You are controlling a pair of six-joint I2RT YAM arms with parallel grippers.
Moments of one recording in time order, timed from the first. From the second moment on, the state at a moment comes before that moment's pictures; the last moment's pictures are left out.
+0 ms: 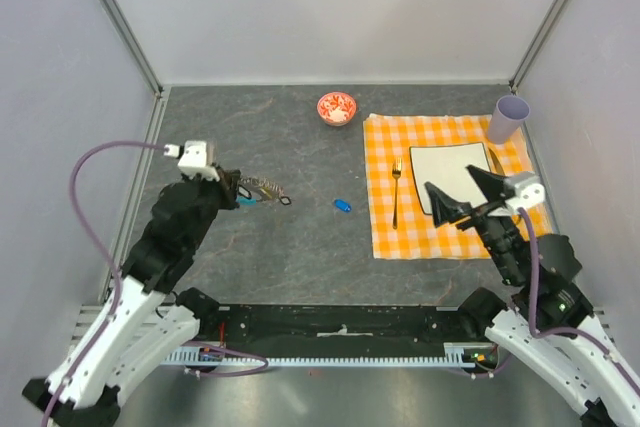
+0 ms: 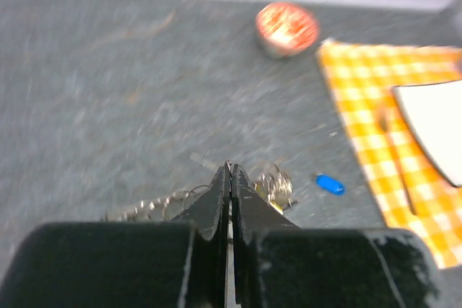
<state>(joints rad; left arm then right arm) -0.51 0.68 0.78 -0.36 -0.33 -0.30 0.70 0.22 0.64 -0.15 0.33 -0.01</state>
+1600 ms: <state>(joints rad) -0.51 0.71 0.61 0.04 0.87 0.02 0.72 1.18 0.66 0.66 -0.84 0.15</state>
